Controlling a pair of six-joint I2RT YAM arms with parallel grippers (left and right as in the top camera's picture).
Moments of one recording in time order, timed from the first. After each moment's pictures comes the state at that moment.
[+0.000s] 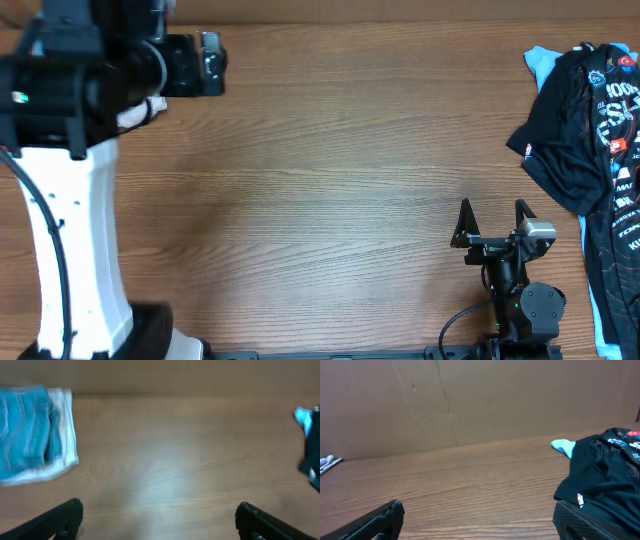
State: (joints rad) left arm -0.09 1.66 2.26 -1.35 0.13 -0.09; right arm -0.02 0.01 0.02 -0.03 -0.05 0.15
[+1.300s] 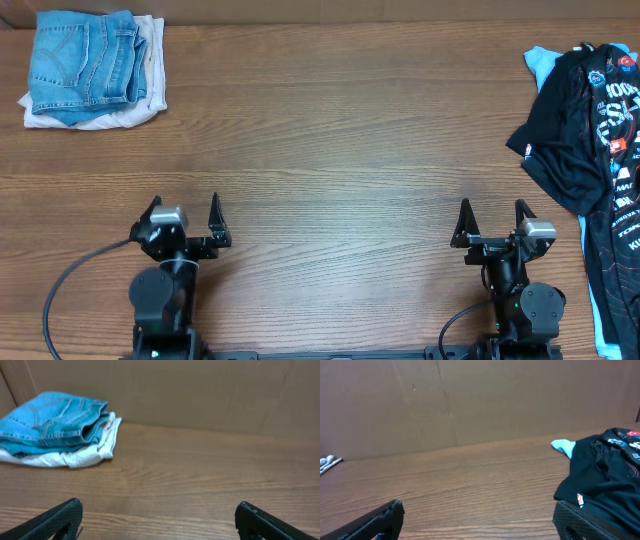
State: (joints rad) left arm 0.02 0.36 0.07 0.17 0.01 -0.09; right arm -0.02 0.01 0.02 -0.03 -0.05 0.15
